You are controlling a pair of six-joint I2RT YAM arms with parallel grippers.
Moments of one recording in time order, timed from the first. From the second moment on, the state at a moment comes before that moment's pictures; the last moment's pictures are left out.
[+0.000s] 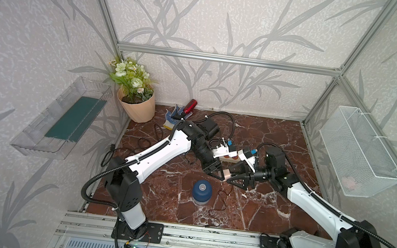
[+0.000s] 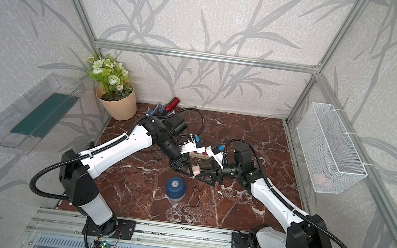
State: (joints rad) left arm -0.67 1.67 1.59 -1.23 0.77 0.44; right arm 0.45 1.22 0.69 -0.01 -1.18 -0.02
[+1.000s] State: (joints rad) left arm -0.67 1.68 1.59 -1.24 0.79 0.45; right arm 0.46 1.22 0.71 -0.02 -1.17 -0.03
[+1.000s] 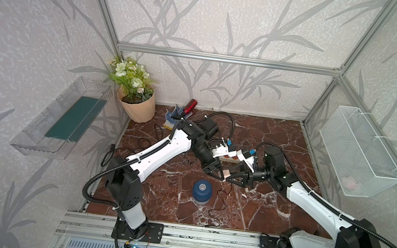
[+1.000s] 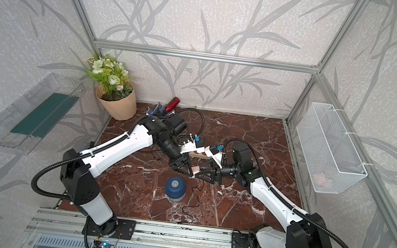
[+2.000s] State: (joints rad) left arm -0.51 1.49 1.52 -0.87 0.26 0.07; right arm 0.47 1.39 1.12 -0.53 -0.49 0.03
